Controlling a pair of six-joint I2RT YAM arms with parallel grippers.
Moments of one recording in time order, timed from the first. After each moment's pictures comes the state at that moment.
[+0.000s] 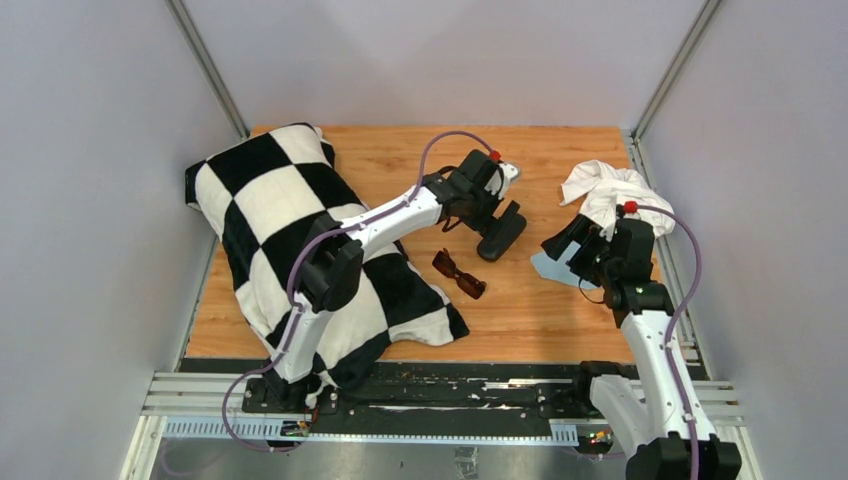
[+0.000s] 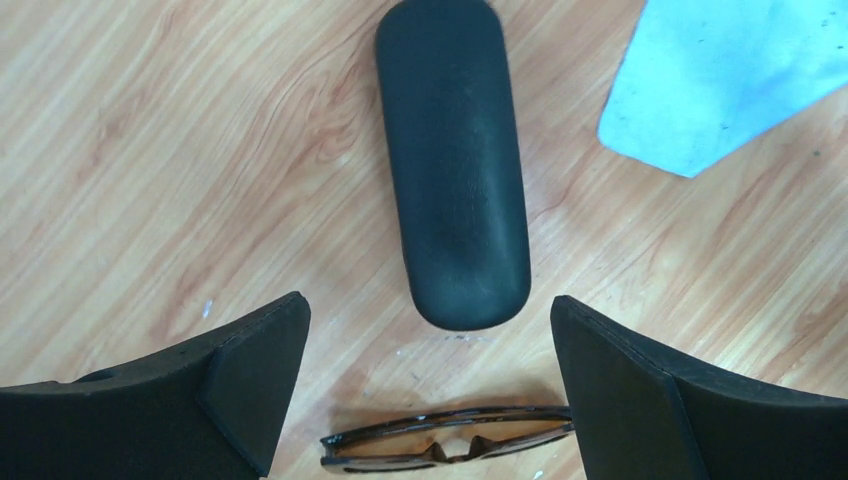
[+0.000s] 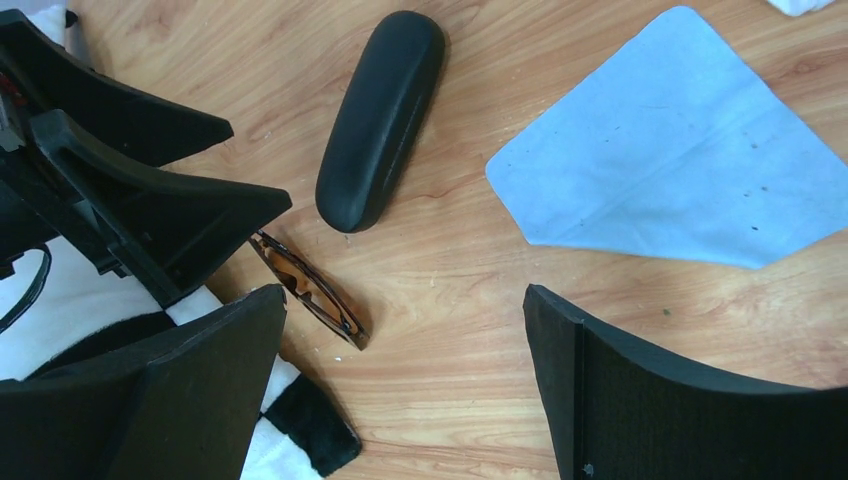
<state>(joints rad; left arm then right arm) -0.80 2.16 1.88 -0.55 0.11 -0.07 -0.04 0.81 0.64 -0.42 -0.25 0.55</state>
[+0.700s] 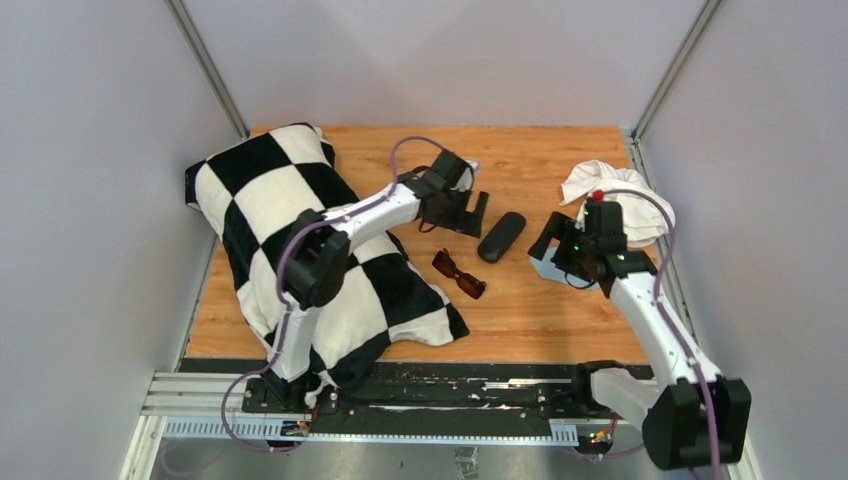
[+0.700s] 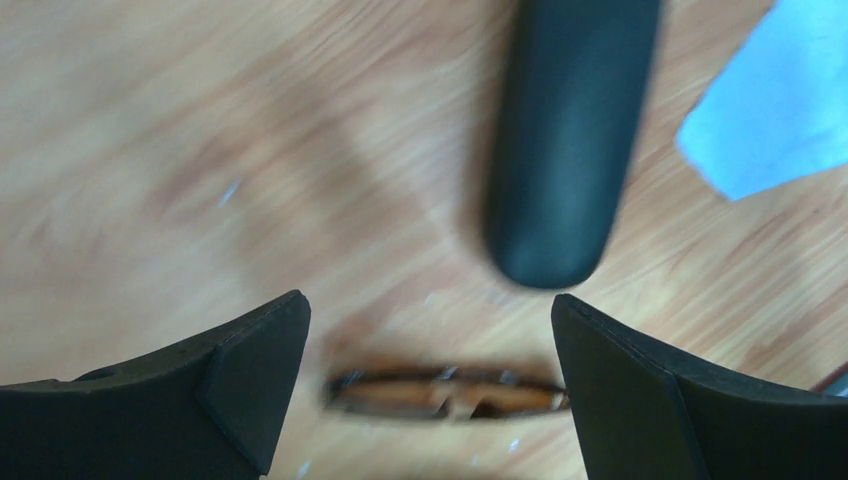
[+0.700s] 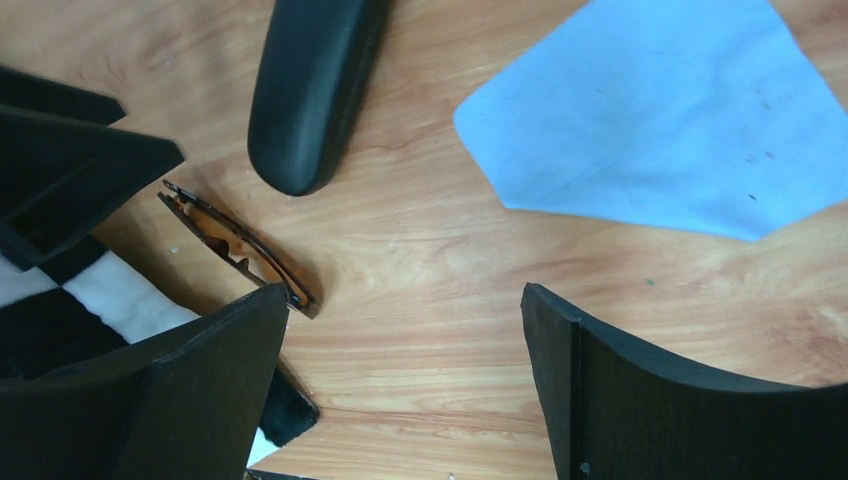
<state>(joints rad) -0.74 2.17 1.83 -0.53 0.14 -0.29 0.04 0.97 0.72 -0.53 -0.16 0.49</state>
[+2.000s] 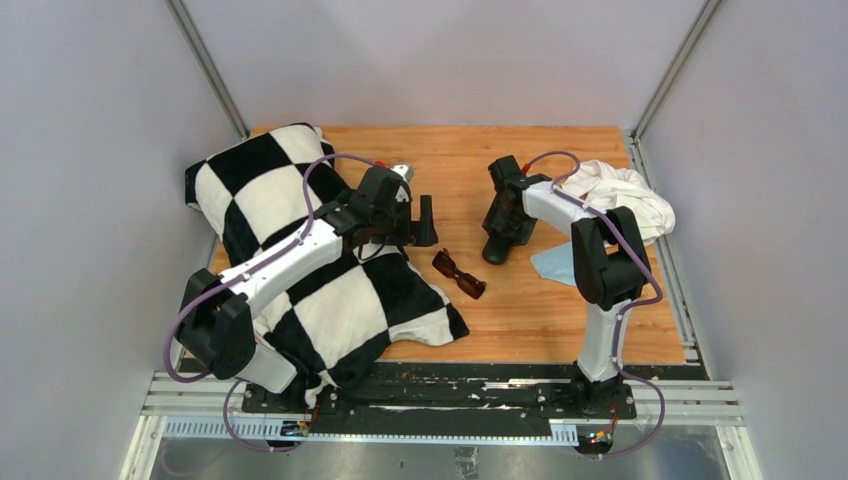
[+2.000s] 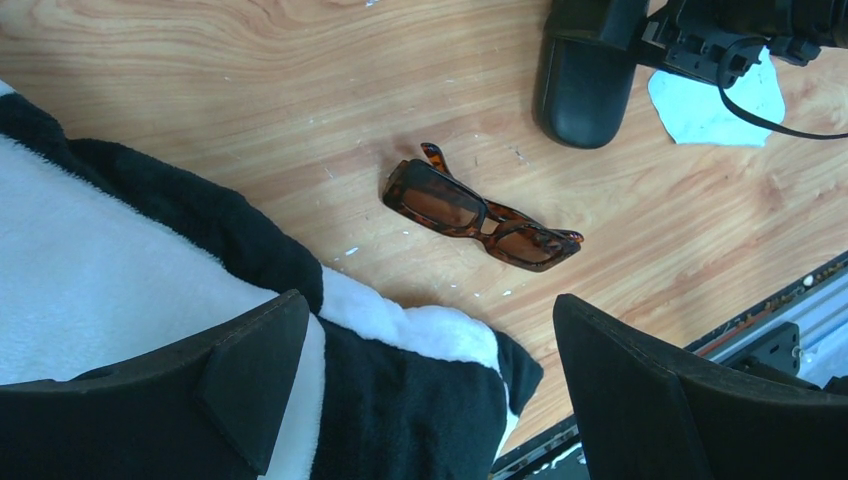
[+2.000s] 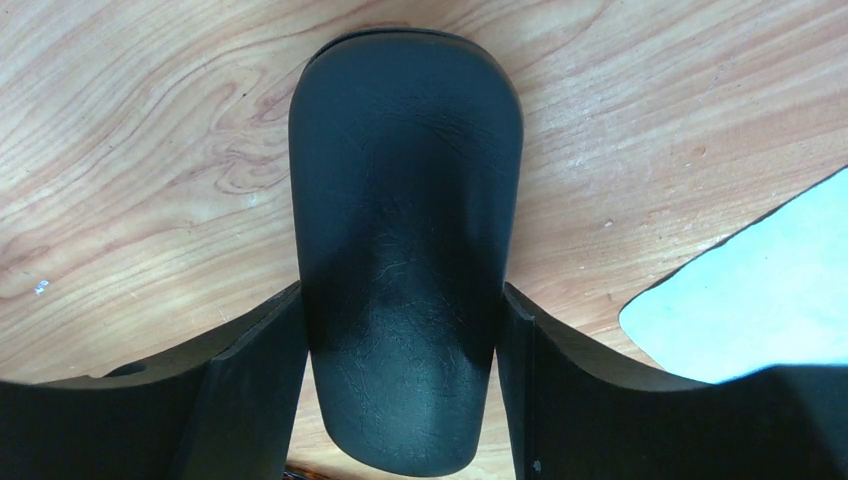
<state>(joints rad) -0.62 1.48 1.16 -0.44 0.08 -0.51 0.38 1.94 1.39 -0.67 0.21 0.77</state>
